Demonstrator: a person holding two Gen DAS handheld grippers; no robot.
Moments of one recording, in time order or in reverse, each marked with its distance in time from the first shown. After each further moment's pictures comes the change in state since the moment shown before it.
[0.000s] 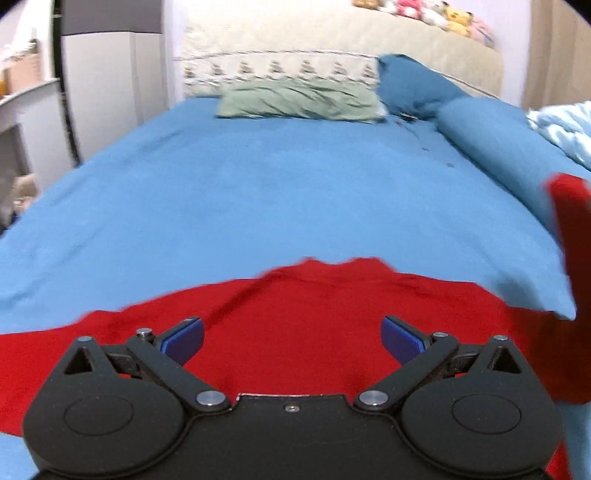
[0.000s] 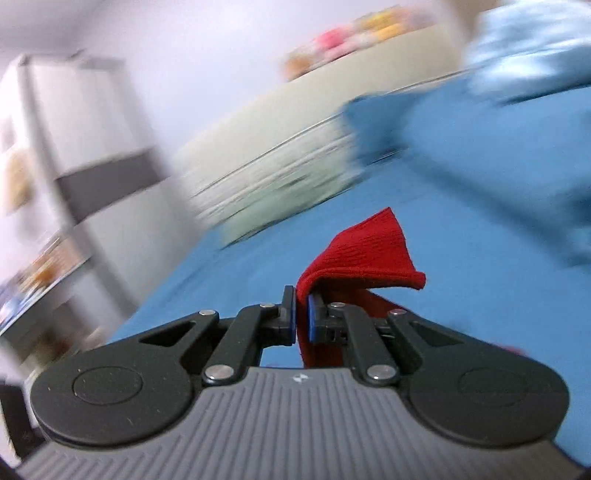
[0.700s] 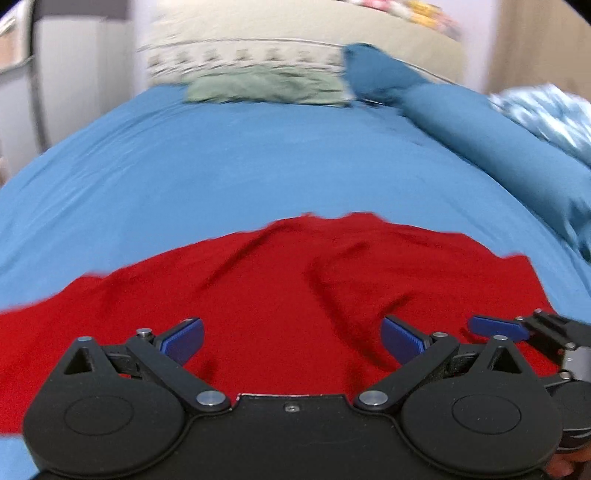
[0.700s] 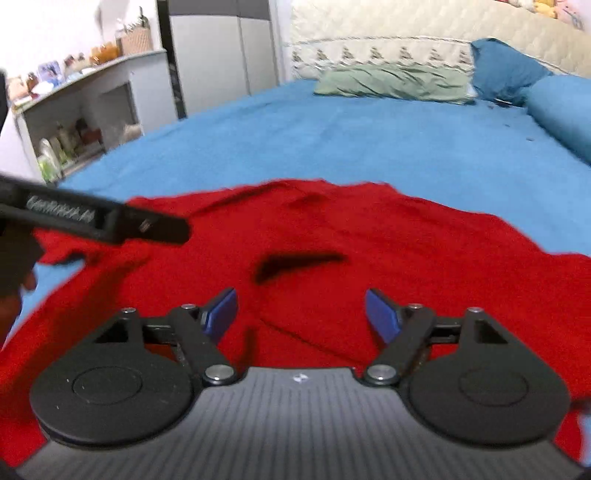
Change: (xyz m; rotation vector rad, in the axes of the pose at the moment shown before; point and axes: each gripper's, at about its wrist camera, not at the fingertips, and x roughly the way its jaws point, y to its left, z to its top) left arm 0.003 0.018 -0.046 0.096 0.021 -0.186; right arm 0.037 0.087 -0.166 -0.438 0.338 0.009
